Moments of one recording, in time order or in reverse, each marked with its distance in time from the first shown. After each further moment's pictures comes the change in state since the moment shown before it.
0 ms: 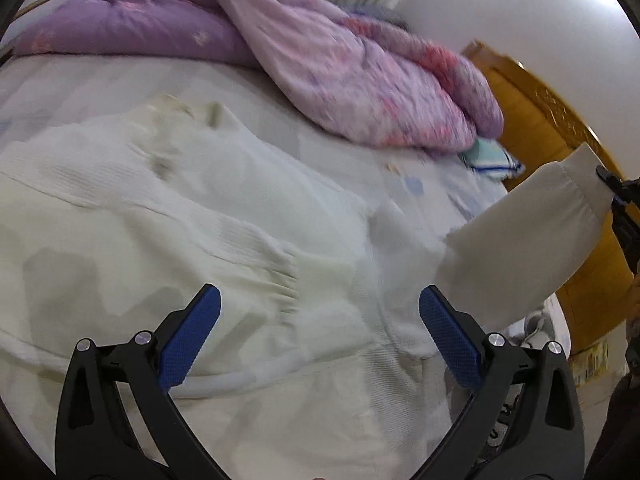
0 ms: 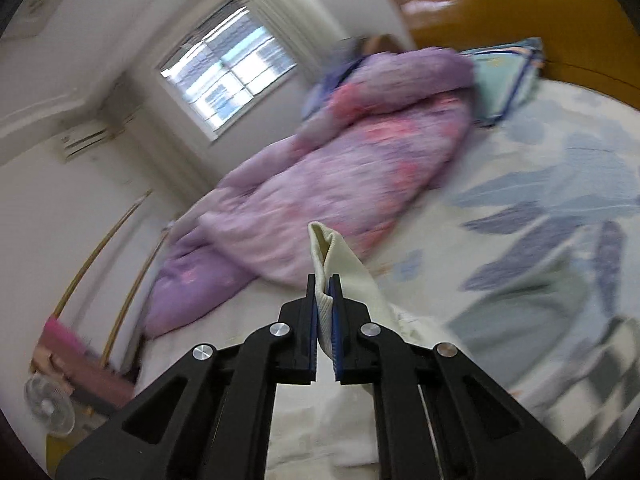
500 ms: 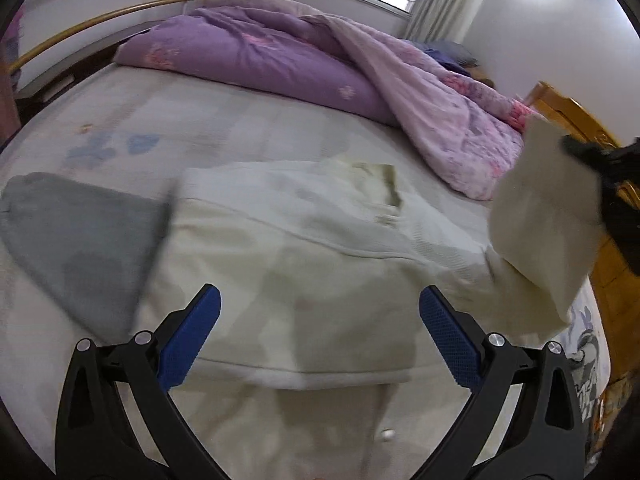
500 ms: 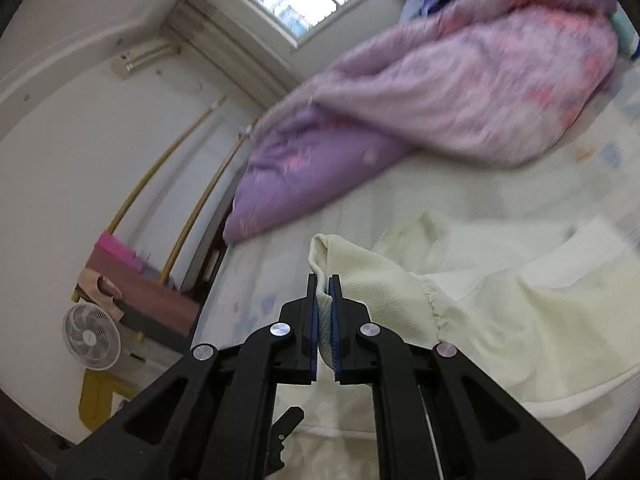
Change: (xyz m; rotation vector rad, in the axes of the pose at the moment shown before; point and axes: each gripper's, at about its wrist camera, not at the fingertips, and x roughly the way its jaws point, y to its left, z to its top) left arm -0.116 0.160 0.018 -0.071 -0.096 0.252; right arm 0.166 0.218 -0.159 -0.036 0.335 0.236
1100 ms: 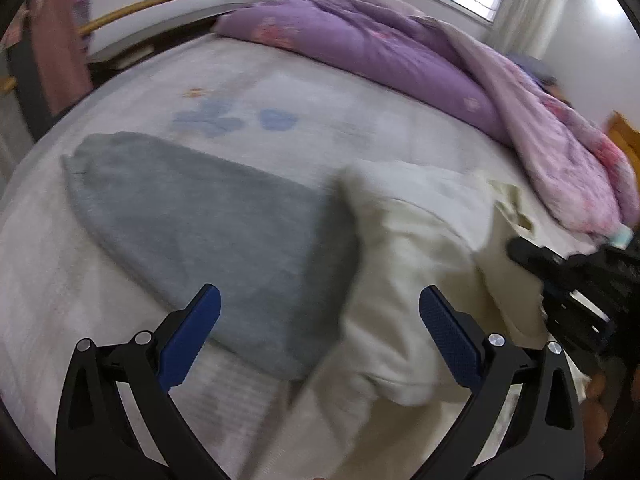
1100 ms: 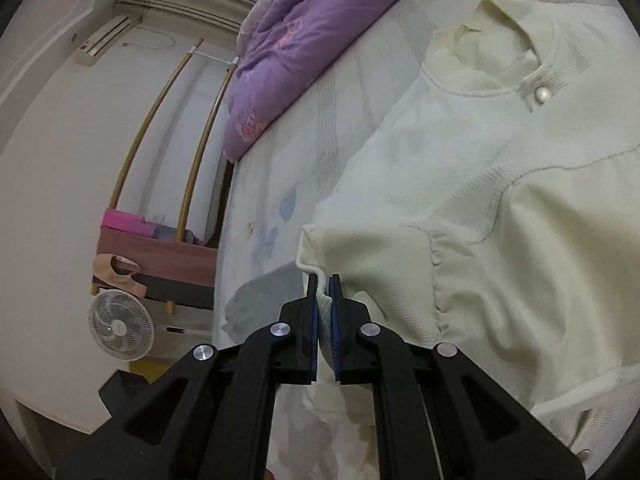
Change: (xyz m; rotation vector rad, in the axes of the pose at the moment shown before) left arm -0.001 0.137 -0.003 -0.143 0.019 0.250; right arm 0.154 0.021 -0.105 0.166 0.249 0.094
